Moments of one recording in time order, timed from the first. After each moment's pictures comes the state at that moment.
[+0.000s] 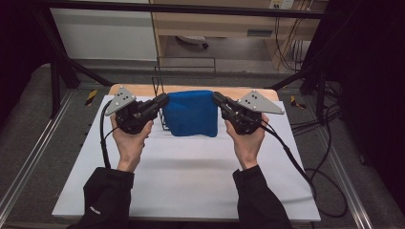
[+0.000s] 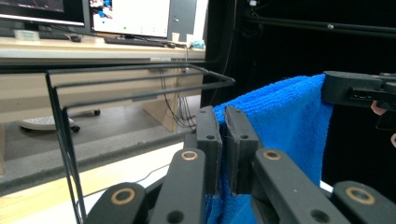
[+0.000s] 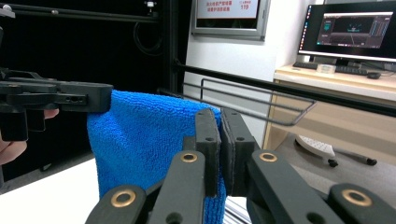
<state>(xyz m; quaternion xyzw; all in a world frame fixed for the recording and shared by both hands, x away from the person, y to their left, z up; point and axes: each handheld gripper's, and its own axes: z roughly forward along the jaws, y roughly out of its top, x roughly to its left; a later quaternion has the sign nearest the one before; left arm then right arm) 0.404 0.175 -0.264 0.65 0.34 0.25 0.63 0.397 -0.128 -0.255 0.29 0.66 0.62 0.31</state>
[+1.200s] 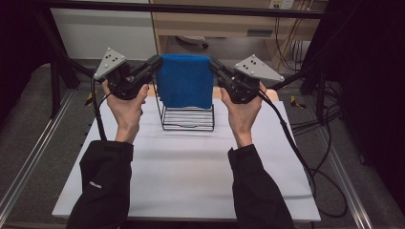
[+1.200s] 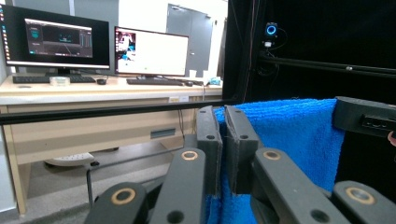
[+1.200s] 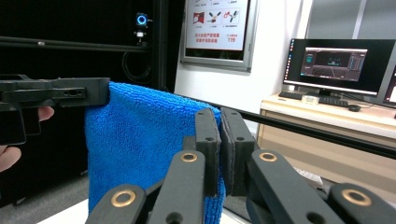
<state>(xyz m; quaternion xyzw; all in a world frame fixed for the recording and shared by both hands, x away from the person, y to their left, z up) 0.439 0.178 -0.195 0.61 0.33 0.30 0.66 0.432 -0.114 -0.195 0.28 0.63 0.64 0.34</state>
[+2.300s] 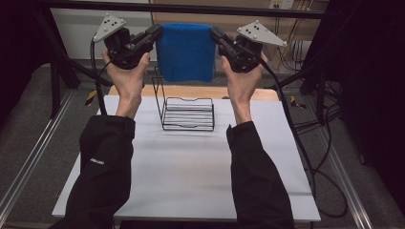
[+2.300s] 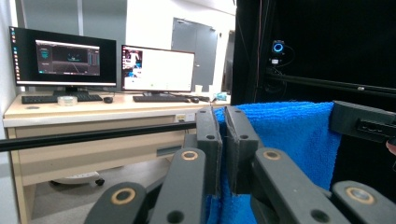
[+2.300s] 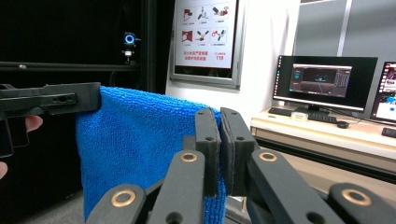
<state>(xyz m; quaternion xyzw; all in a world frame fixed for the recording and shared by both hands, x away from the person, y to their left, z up) 0.479 0.173 -0.146 0.59 0.33 0.31 0.67 0.476 -0.112 -0.147 0.29 0.61 0.65 0.36</state>
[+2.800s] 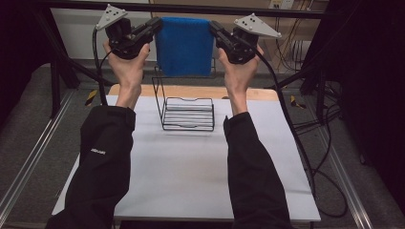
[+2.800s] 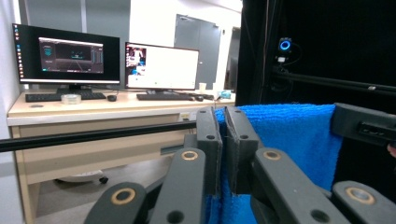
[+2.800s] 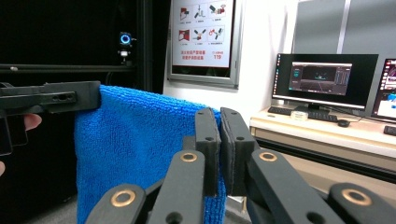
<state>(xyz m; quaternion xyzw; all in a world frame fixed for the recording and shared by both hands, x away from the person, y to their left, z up) 0.507 0.176 -0.142 0.59 0.34 0.31 0.66 0.503 -0.108 -0.147 0.29 0.60 0.65 0.35</state>
